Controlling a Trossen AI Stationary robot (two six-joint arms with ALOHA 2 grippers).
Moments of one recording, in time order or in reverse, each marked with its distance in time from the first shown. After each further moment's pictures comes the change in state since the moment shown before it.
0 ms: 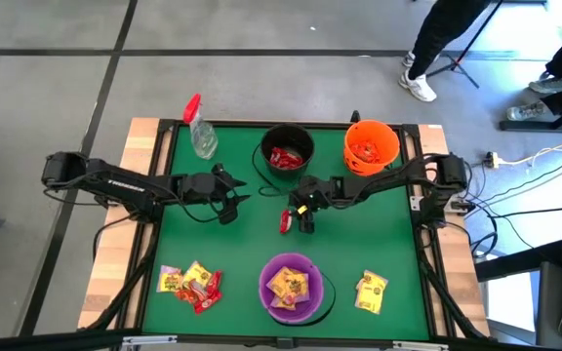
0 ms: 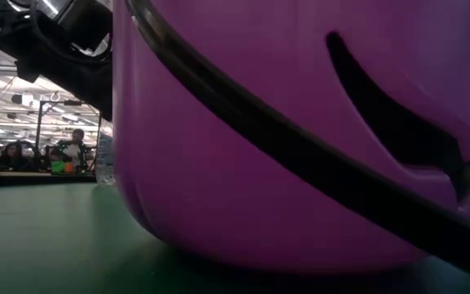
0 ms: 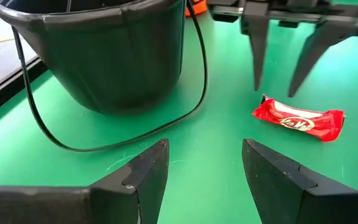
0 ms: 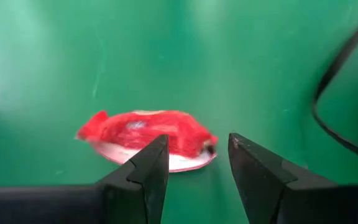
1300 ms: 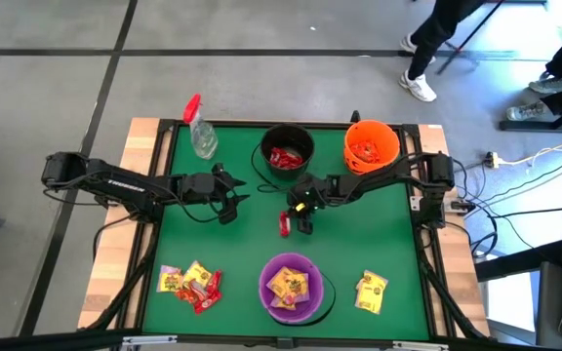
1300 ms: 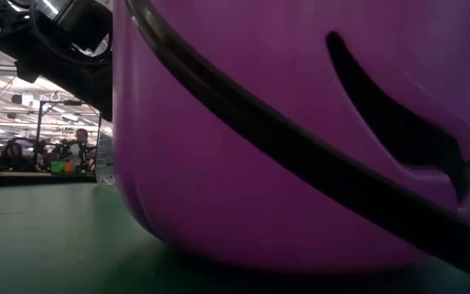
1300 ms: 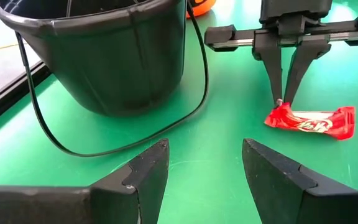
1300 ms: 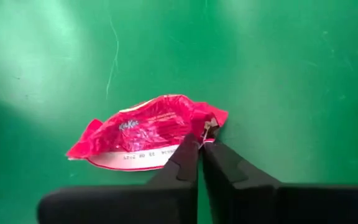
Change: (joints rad) left arm 0.001 0.000 -0.005 0.010 -0.010 0.022; right arm -0.042 0.089 0.000 0.083 -0.184 0.061
